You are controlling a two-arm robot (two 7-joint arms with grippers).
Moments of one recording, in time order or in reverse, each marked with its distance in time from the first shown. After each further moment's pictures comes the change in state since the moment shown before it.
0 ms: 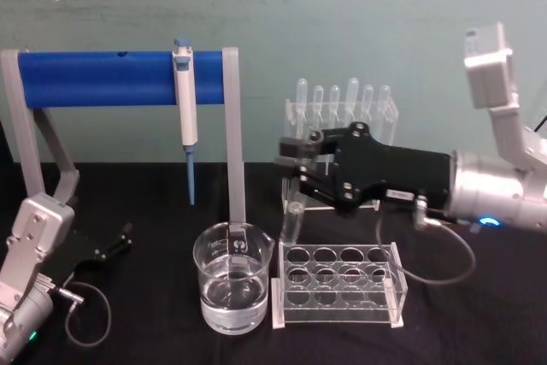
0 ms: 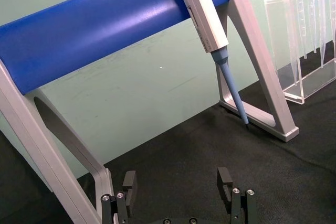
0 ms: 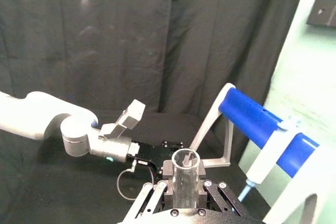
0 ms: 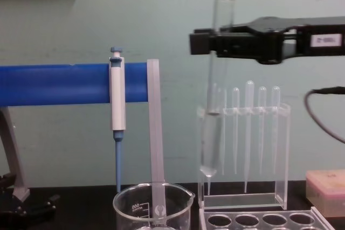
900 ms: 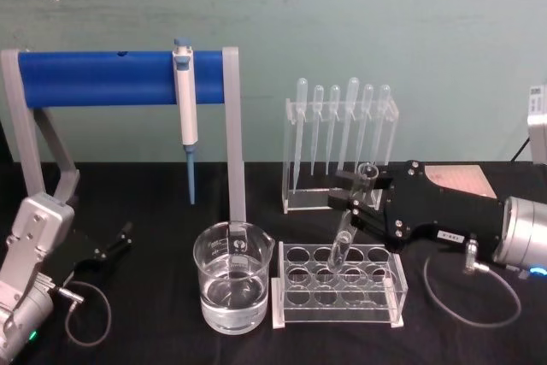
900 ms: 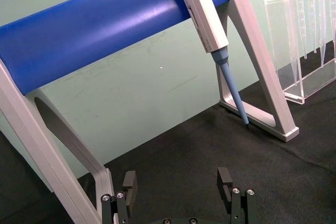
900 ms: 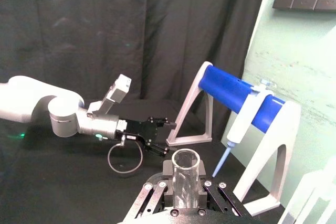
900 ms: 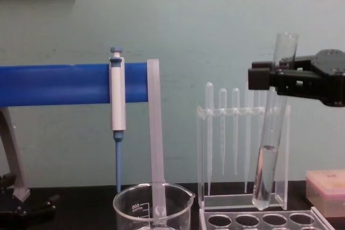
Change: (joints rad) left arm 0.000 0.000 0.000 0.000 0.000 0.000 0.000; right arm -0.210 0.105 0.118 -0.075 -0.003 -0.072 -0.060
